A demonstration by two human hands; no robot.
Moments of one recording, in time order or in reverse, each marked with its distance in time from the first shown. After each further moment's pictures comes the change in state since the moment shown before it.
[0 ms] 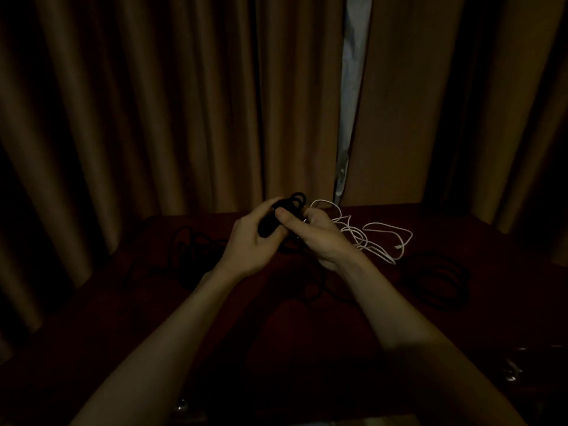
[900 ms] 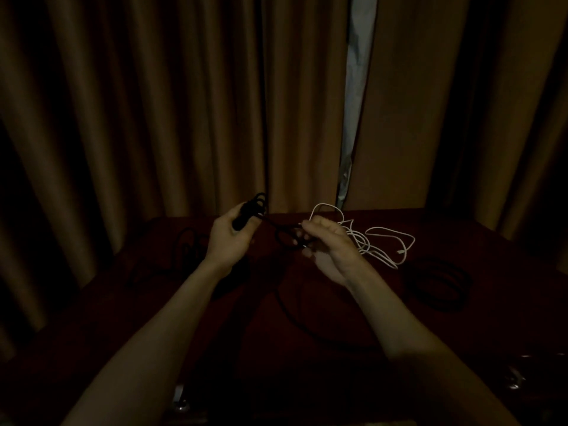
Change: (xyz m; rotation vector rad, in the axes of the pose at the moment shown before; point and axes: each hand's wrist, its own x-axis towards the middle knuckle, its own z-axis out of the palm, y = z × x) left_hand 0.008 -0.038 -0.020 -0.202 0.226 -0.356; right_hand -0.007 0.020 -0.020 0.312 -0.019 0.000
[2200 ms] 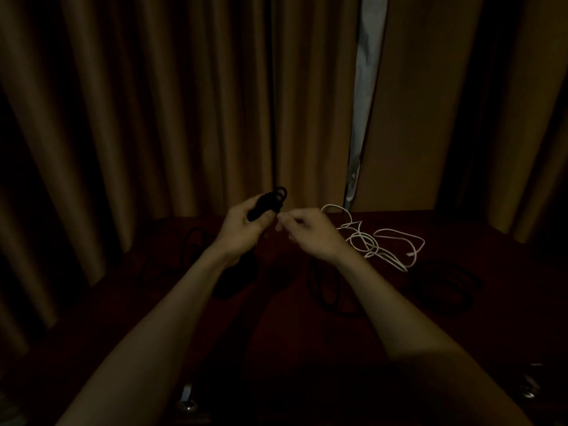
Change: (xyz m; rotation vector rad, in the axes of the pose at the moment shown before) left_hand 0.010 0.025 -0.006 0.081 -0.186 0.030; right_hand 0.033 -0.008 0.034 -0.883 -0.025 -0.120
